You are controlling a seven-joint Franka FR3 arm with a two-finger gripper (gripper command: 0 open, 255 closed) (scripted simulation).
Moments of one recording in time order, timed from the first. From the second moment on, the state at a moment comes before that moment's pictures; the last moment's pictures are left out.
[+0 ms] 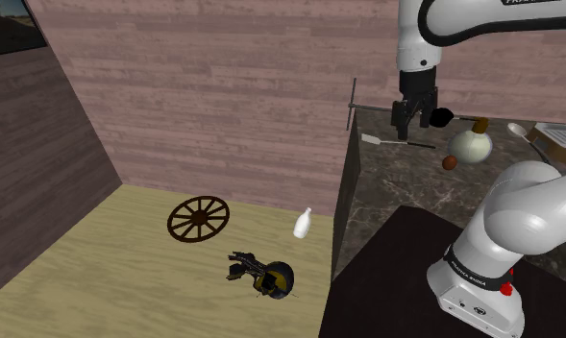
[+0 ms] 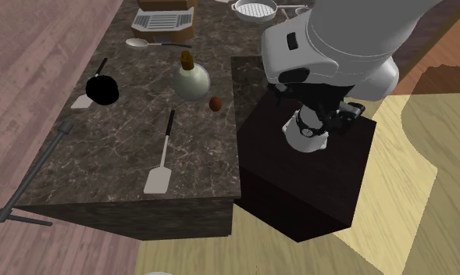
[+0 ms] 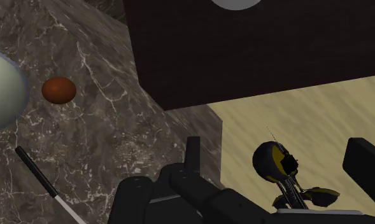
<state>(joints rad) 0.02 -0.76 -0.07 -2.44 -0.11 1.45 0.16</state>
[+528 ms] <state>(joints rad) 0.01 -0.75 -0.23 -2.51 -0.24 1.57 -0.08</state>
